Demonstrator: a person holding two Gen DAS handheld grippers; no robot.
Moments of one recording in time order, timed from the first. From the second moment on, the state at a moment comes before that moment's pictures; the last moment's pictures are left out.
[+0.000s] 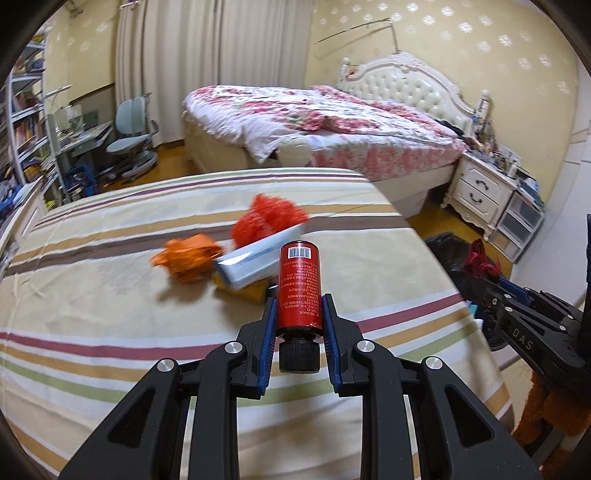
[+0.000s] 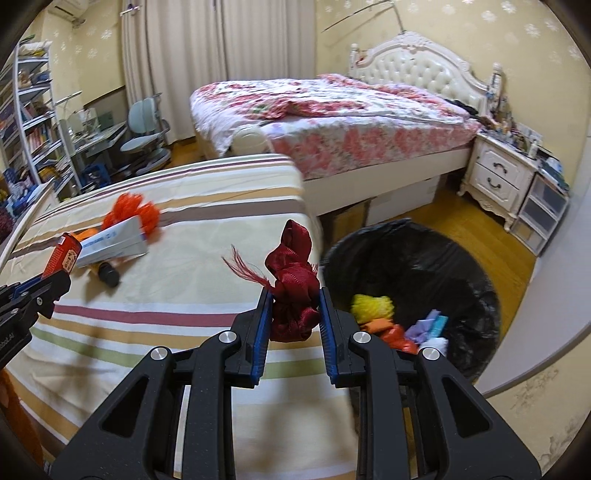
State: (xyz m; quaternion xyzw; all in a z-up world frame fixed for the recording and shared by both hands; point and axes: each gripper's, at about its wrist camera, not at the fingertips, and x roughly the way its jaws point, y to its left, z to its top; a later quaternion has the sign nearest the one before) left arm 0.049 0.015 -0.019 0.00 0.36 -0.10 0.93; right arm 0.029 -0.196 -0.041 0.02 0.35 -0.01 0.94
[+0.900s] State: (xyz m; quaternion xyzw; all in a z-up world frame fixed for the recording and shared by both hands) left arm 0.114 -0.171 -0.038 0.09 0.34 -0.21 0.91; right arm 0.060 -0.328 -0.063 0.07 0.35 -0.13 0.93
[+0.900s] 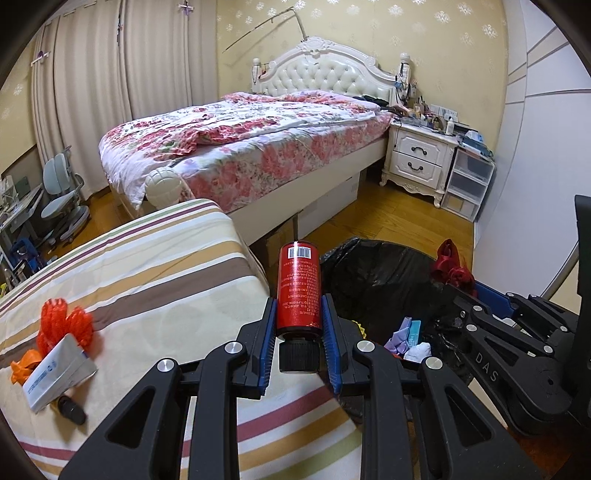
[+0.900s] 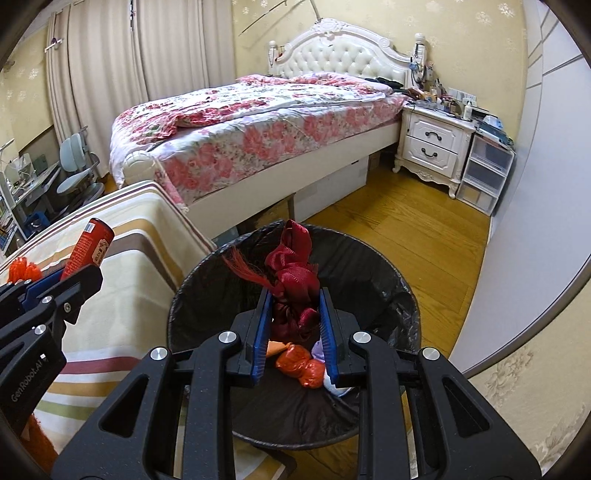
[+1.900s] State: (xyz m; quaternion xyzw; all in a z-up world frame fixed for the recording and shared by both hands) left arm 0.127 -0.191 -0.045 0.10 0.34 -0.21 0.91; right arm 0.071 -0.357 -0.076 0.10 0.35 -0.16 0.92
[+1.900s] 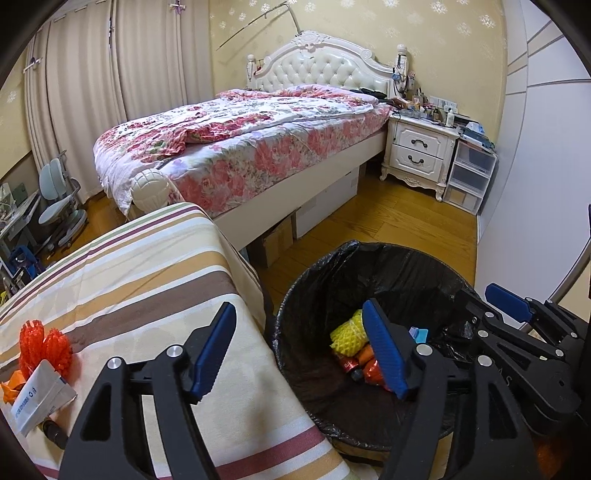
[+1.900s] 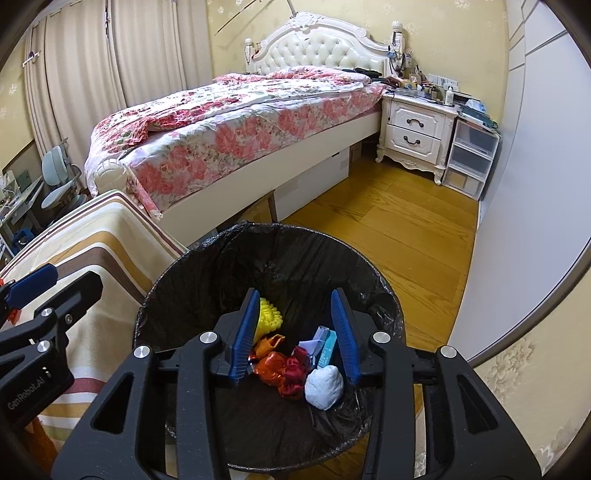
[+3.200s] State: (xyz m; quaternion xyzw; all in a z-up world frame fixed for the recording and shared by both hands) left arm 0.111 0.019 -0.068 -0.01 0.44 0.01 0.90; right arm 0.057 -0.166 -0.062 0.02 0.39 0.02 0.92
